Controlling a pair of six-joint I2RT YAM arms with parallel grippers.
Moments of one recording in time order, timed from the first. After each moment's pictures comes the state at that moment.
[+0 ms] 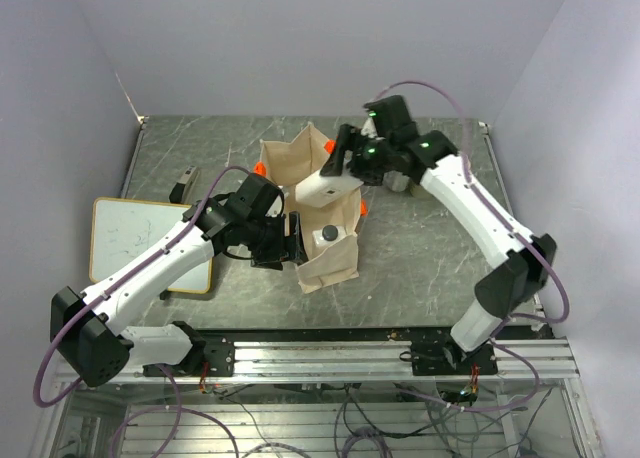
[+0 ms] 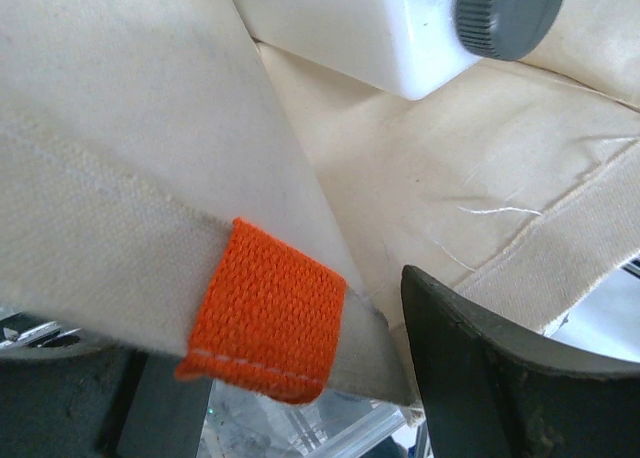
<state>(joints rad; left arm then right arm) -0.71 1.23 1.11 -0.88 0.27 -0.73 0.62 1.71 1.81 -0.89 -0.11 0.61</state>
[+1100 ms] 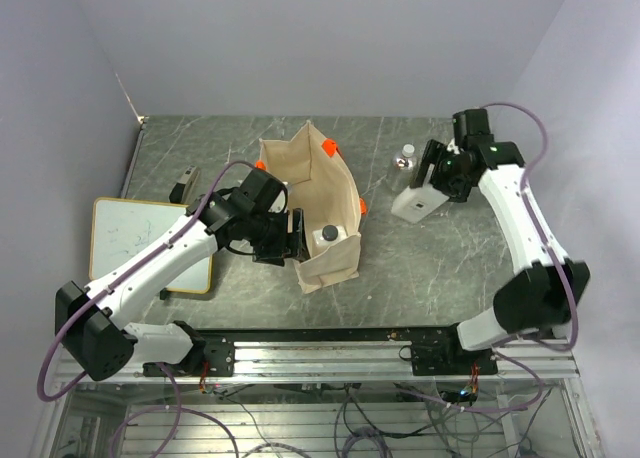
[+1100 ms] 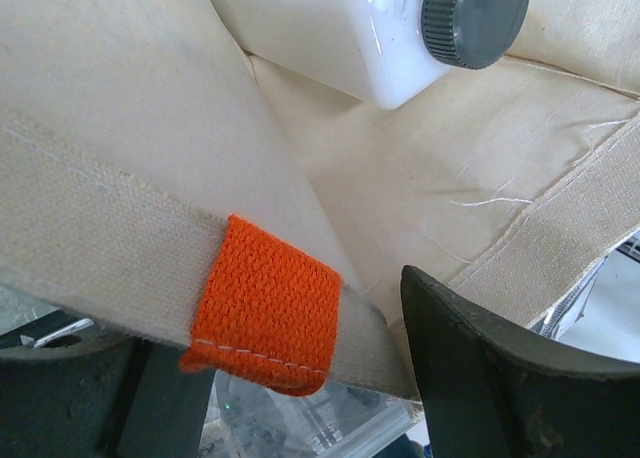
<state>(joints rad) -0.71 1.27 1.16 -0.90 0.27 -0.68 0.11 1.44 1.50 -0.98 -0.07 0.48</state>
